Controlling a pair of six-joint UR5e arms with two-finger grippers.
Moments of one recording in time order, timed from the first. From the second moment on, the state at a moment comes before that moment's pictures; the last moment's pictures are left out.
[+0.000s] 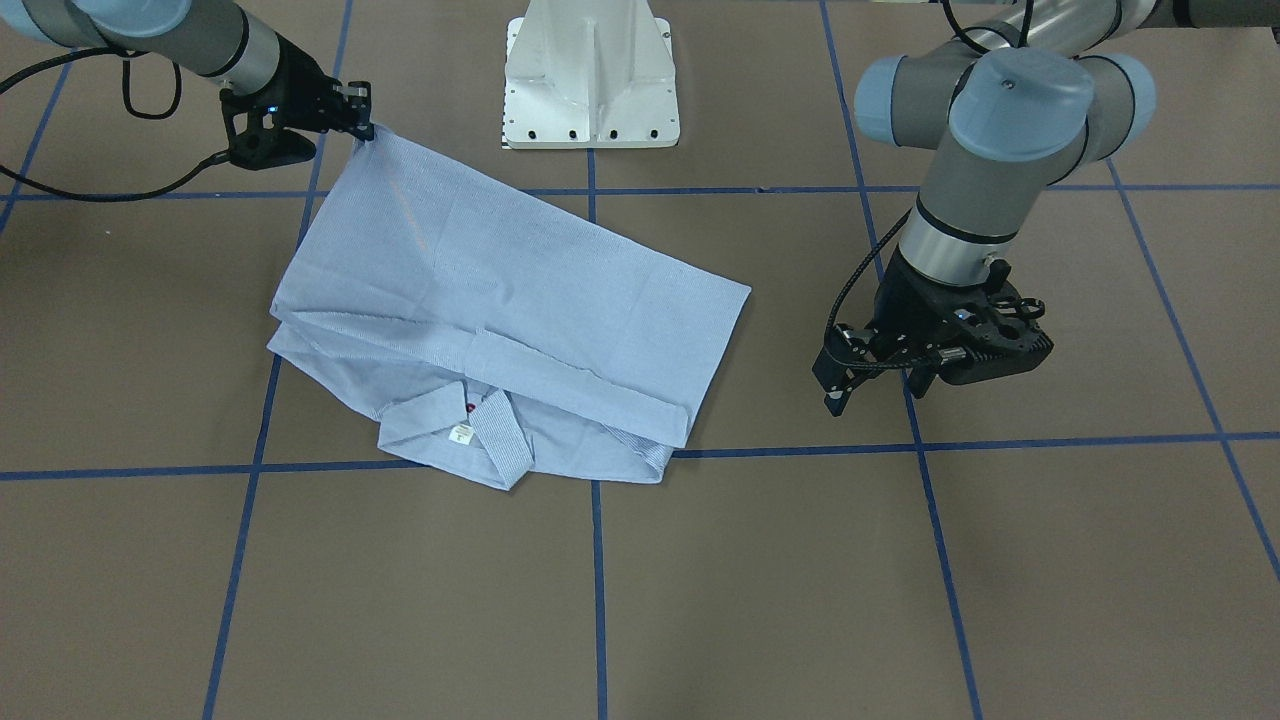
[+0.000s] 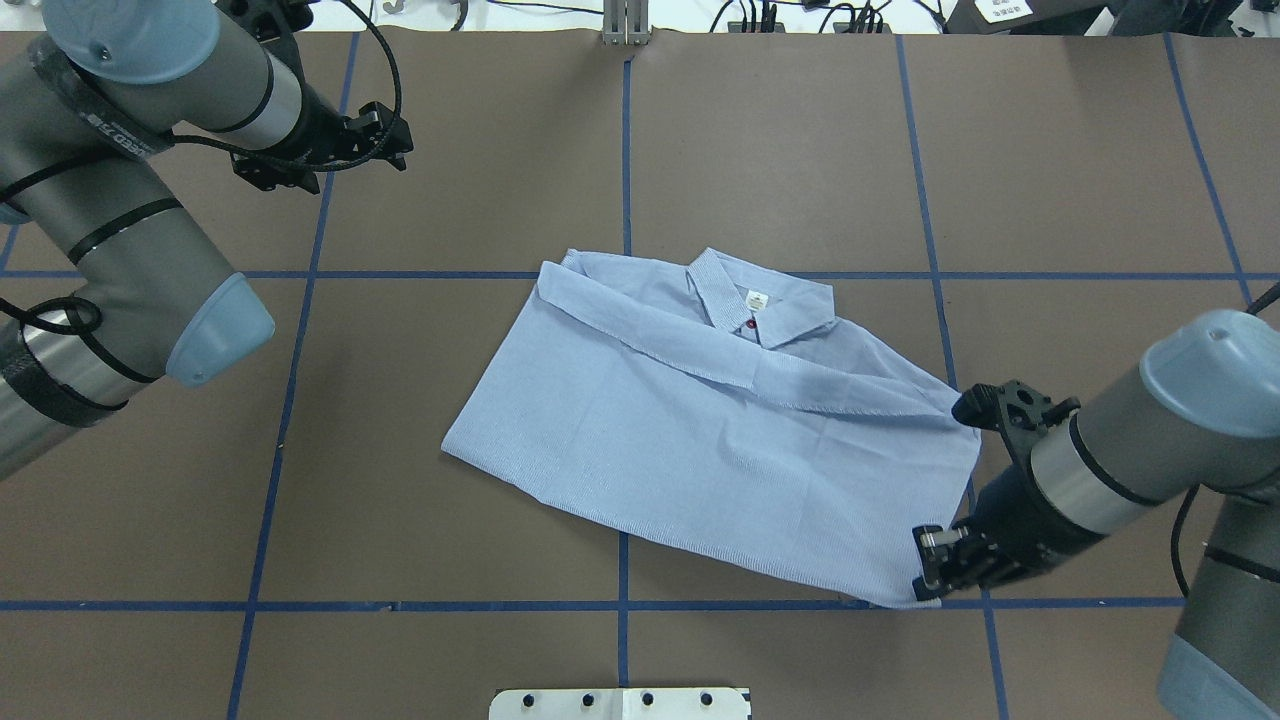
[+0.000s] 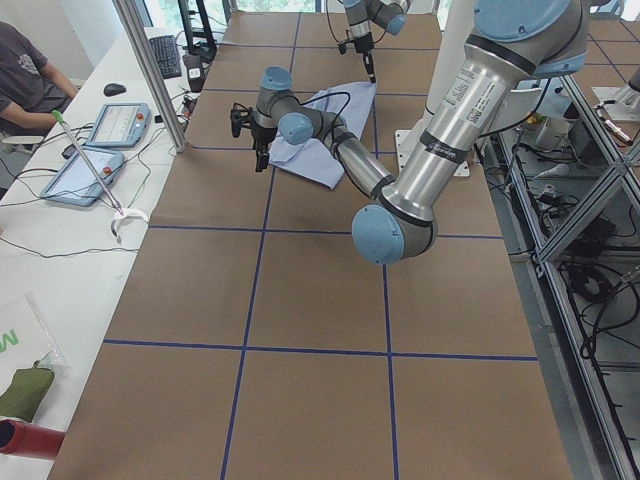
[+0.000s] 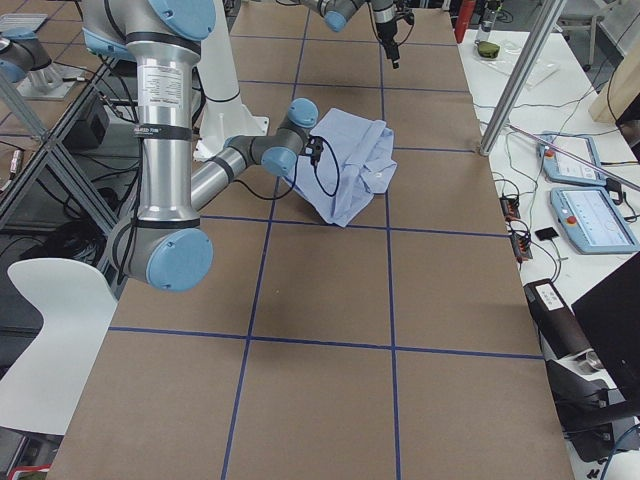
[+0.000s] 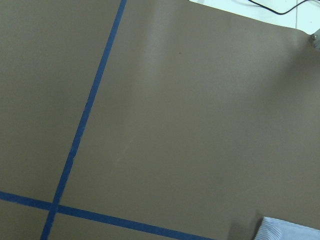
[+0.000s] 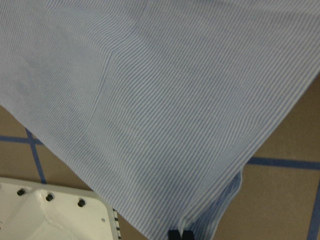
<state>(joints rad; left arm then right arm) -0.88 -2.12 -1.72 -1.73 -1.92 -1.23 0.50 -1.64 2.19 -1.21 2.37 1.33</state>
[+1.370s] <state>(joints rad) -0.41 -2.04 -1.91 -1.74 -1.85 -1.75 0.81 -1.46 2.17 -1.21 2.31 1.36</state>
